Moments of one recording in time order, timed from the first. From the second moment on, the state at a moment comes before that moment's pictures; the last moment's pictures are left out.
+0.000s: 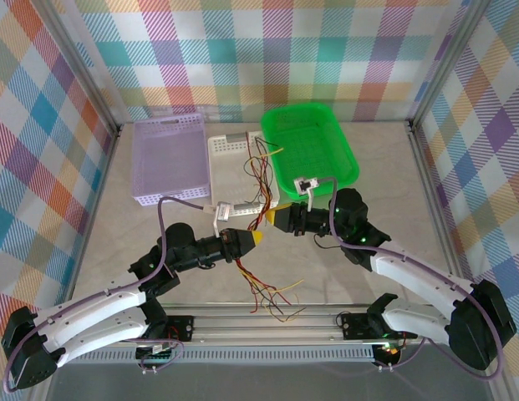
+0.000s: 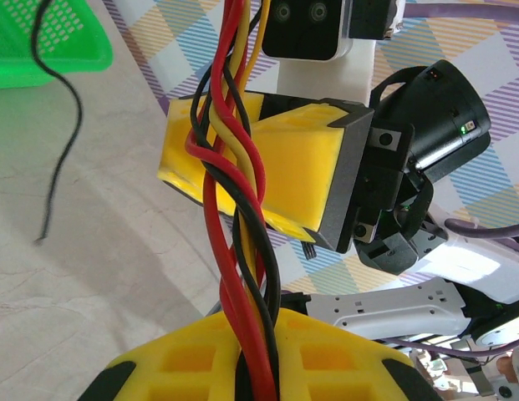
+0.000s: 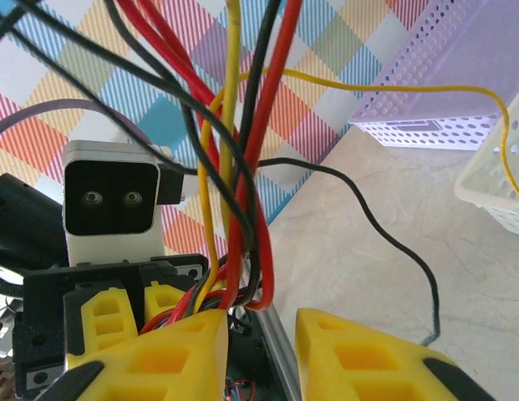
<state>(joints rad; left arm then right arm) -0.91 0.79 0.51 0.21 0.29 -0.95 0.68 1.07 0.63 0.35 -0.66 0.76</state>
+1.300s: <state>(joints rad) -0.92 0.80 0.59 0.09 0.29 -0.88 0.69 0.96 0.64 0.22 -0.58 0.68</state>
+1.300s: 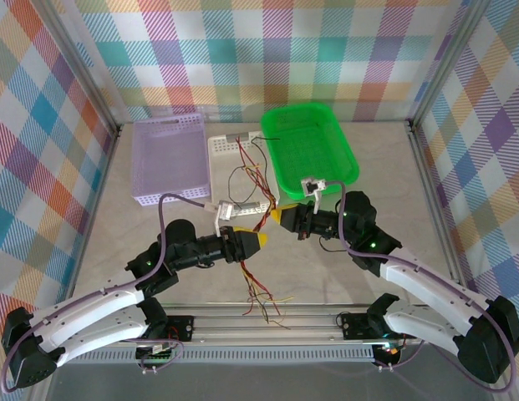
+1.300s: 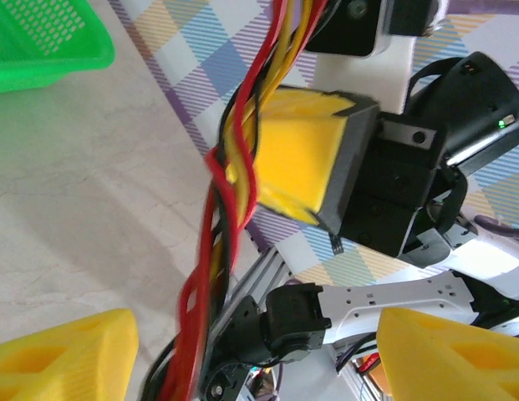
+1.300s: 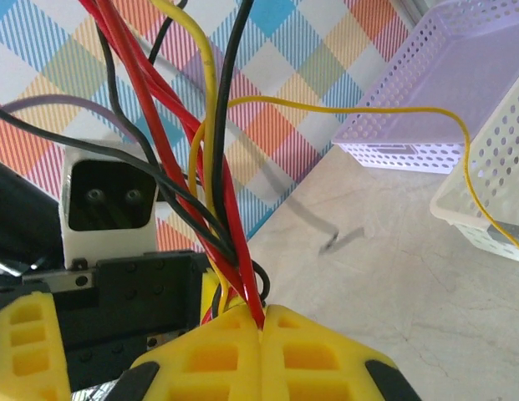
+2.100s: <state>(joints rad) -0.93 0.95 0.80 -0.12 0.27 -0.72 0.70 0.96 0.69 0.09 -0.66 0.62</state>
